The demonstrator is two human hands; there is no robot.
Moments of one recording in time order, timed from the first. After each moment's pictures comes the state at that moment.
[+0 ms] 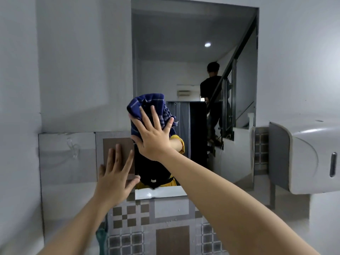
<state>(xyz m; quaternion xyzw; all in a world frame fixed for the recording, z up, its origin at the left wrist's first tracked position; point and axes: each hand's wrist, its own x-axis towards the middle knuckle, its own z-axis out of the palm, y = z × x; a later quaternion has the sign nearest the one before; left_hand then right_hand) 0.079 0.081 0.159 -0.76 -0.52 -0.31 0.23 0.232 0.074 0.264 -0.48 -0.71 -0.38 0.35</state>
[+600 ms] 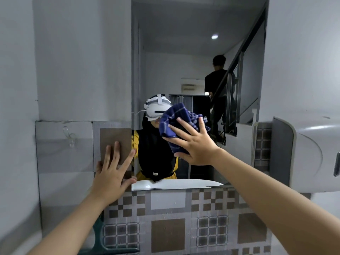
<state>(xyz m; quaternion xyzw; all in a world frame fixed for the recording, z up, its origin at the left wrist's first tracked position) 0.078 0.089 0.135 -0.76 -0.50 -0.31 0.25 0.380 0.059 0.238 -0.38 -0.74 -0.53 0.15</state>
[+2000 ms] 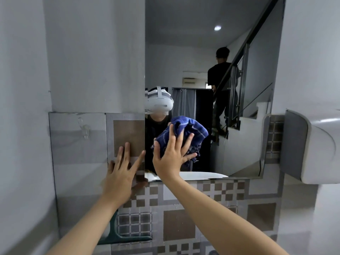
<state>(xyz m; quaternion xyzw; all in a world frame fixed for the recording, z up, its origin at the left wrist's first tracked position) 0.067 0.083 0.107 -0.76 -0.51 -0.31 0.25 0.216 0.080 0.154 -0.55 -0.54 -0.16 0.61</state>
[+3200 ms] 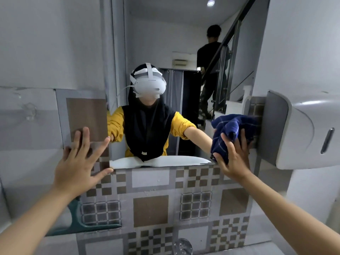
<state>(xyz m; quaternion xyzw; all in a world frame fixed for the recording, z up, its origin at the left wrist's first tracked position) 0.066 0.088 0.108 -0.77 -0.47 -0.29 0.30 0.527 0.046 0.098 -0.55 -0.63 -0.34 0.42</state>
